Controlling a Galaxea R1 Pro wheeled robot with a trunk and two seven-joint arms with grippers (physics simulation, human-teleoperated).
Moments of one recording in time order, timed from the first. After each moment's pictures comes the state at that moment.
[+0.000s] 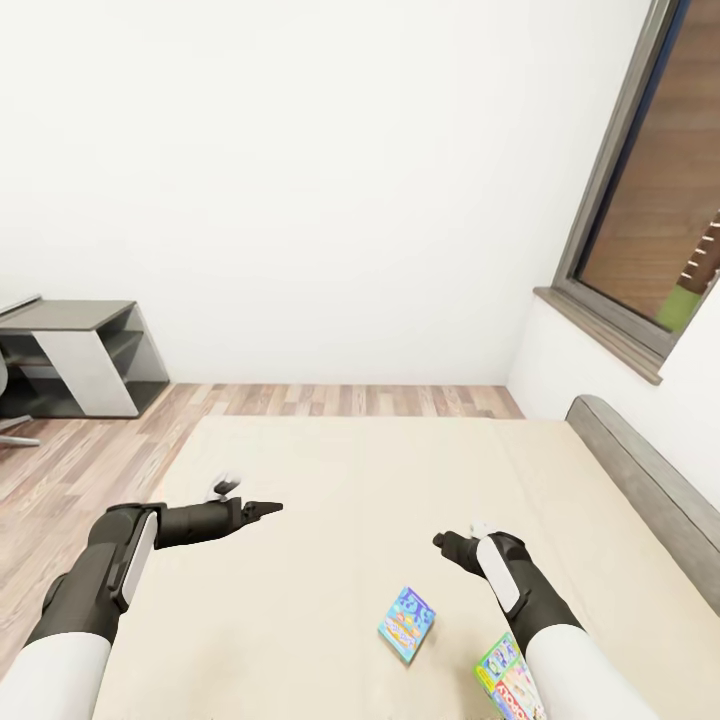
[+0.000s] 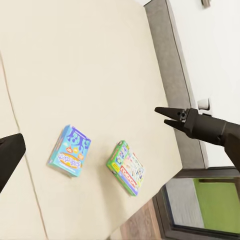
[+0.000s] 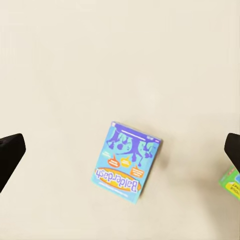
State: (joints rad) left arm -0.58 0.12 0.24 -1.08 -0.01 0.99 -1.05; right arm -0.63 0.07 -0.12 -0.70 -0.40 0.59 -0.20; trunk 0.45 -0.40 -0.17
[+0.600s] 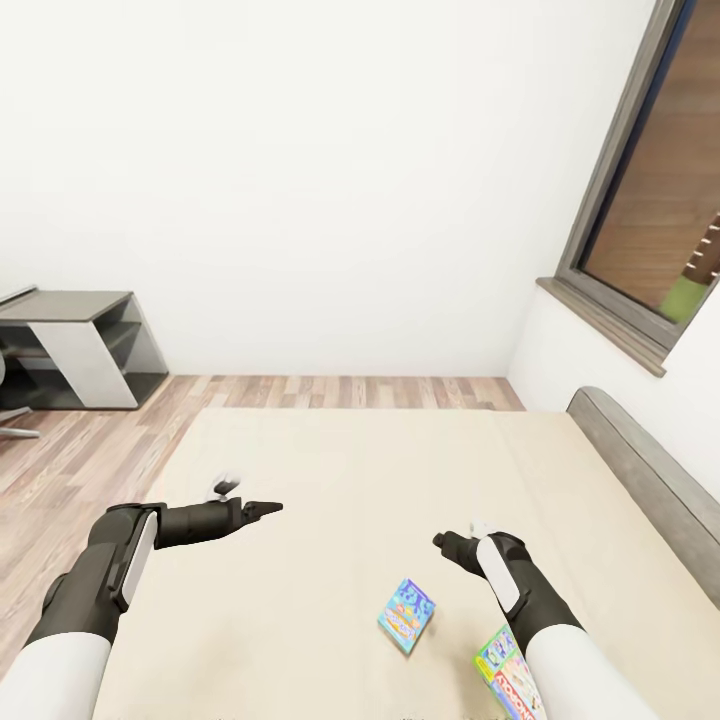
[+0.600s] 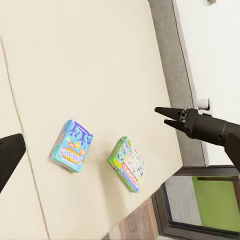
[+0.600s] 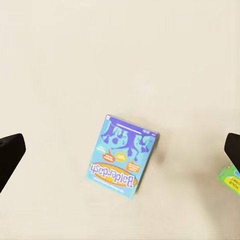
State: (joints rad) left arm -0.58 0.12 0.24 -1.08 -0.01 0.99 -1.05; right arm -0.63 0.07 -0.12 -0.70 -0.40 0.59 -0.20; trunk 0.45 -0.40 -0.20
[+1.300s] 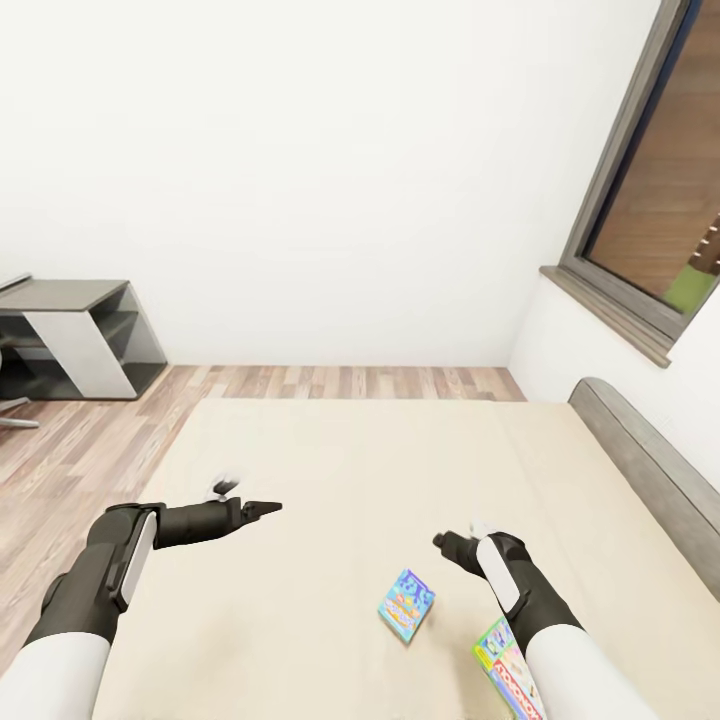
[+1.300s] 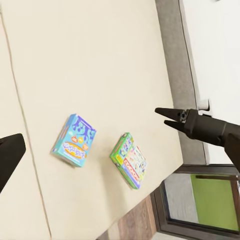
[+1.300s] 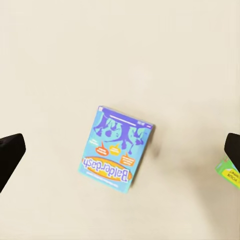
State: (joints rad) left arm -0.58 0.12 0.24 -1.08 -0.01 0.99 -1.05; right arm -0.63 0.07 -0.12 -0.70 -0.40 0.59 -0.20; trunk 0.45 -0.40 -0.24
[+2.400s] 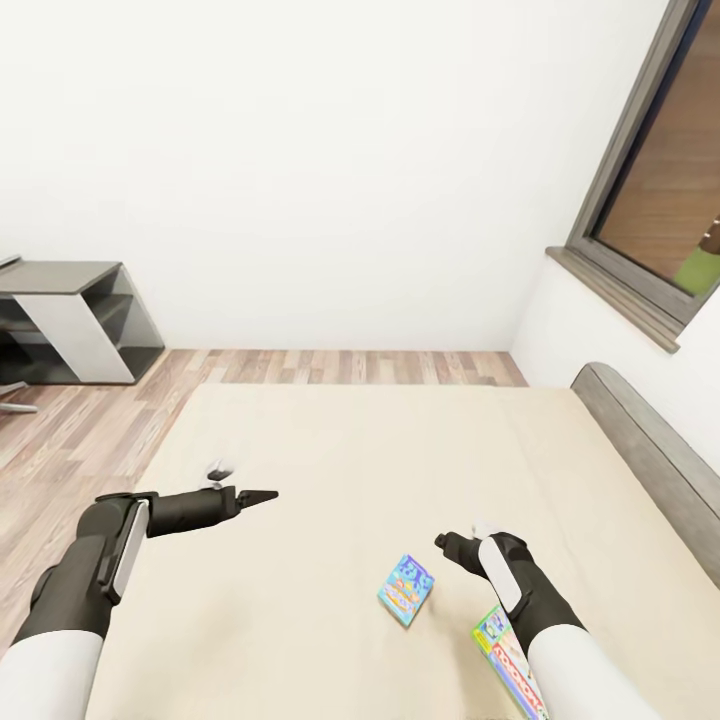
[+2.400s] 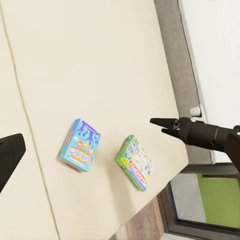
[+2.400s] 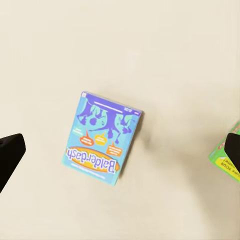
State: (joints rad) left arm -0.58 0.14 0.24 -1.16 -0.01 0.99 -1.08; right arm -0.63 0.06 -0.12 -0.70 -0.40 0.59 -0.21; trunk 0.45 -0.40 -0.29
